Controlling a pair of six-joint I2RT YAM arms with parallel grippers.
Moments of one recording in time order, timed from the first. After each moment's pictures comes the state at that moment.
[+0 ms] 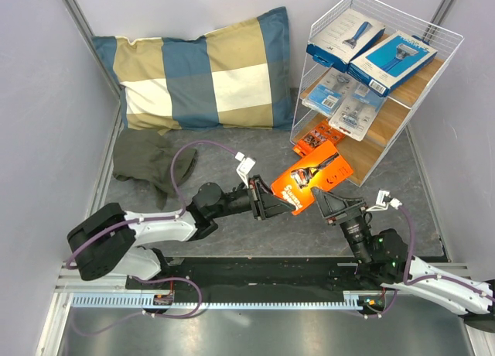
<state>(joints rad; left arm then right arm) -0.99 1.39 0.51 1.11 0.42 -0.95 1.19 0.08 0.11 0.38 0.73 0.82</state>
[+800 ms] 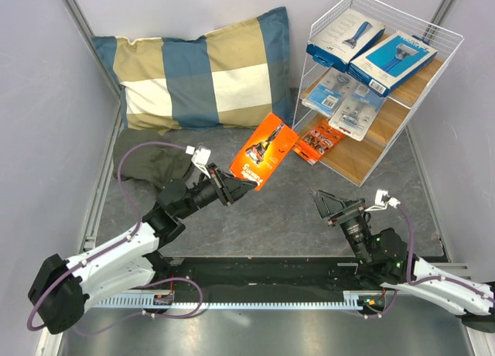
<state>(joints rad) -0.76 0.90 0.43 0.59 0.26 -0.79 1.19 0.04 0.15 0.19 0.74 0.84</state>
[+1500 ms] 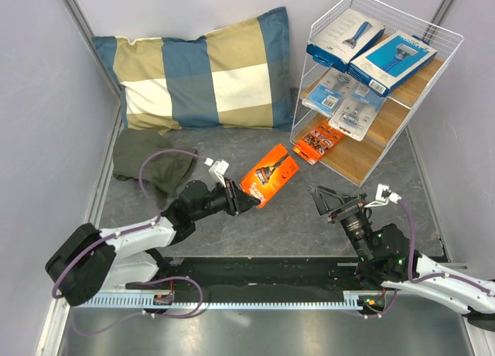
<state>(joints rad) -0.75 1.12 0.32 0.62 0.29 -0.79 1.19 0.14 0.23 0.20 0.74 0.79</state>
